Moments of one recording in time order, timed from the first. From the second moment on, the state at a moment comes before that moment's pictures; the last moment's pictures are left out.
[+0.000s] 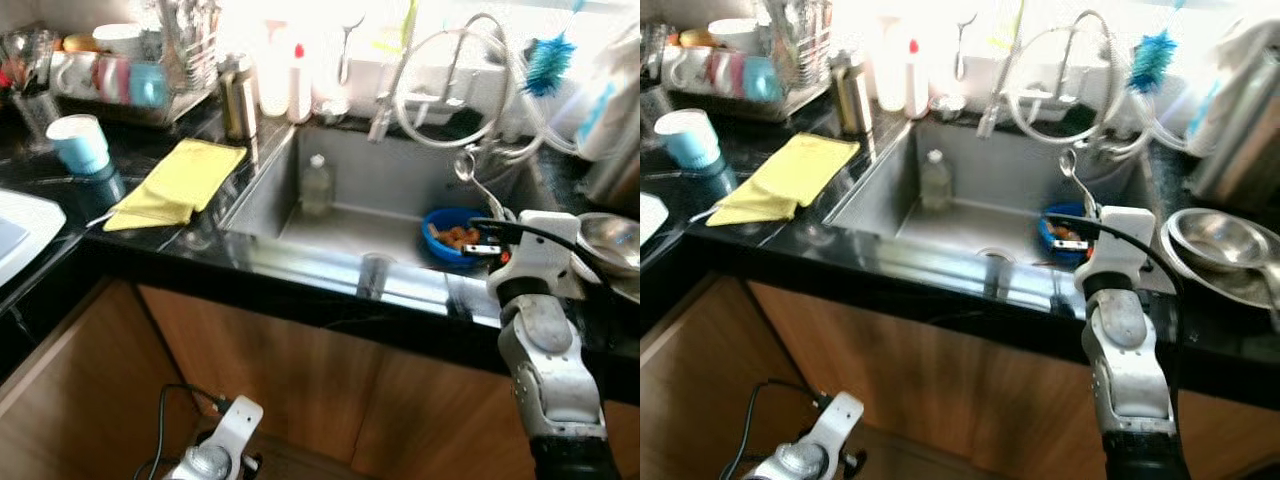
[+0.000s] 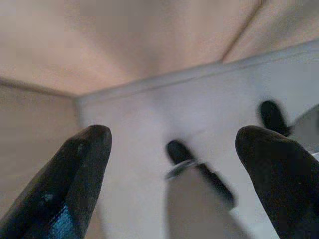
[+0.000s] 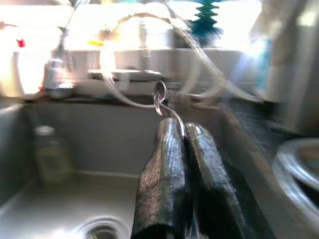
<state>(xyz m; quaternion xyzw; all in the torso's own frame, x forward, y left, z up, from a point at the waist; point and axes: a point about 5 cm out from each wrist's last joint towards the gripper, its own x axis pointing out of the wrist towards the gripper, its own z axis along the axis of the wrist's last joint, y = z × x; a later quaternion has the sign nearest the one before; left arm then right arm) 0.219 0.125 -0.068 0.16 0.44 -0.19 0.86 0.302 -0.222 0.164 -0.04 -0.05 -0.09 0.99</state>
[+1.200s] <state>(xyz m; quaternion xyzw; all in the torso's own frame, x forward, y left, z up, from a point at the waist) 0.220 0.128 -0.068 0.17 0.43 -0.19 0.86 0.303 -0.217 0.162 -0.04 -0.04 -0.08 1.00</state>
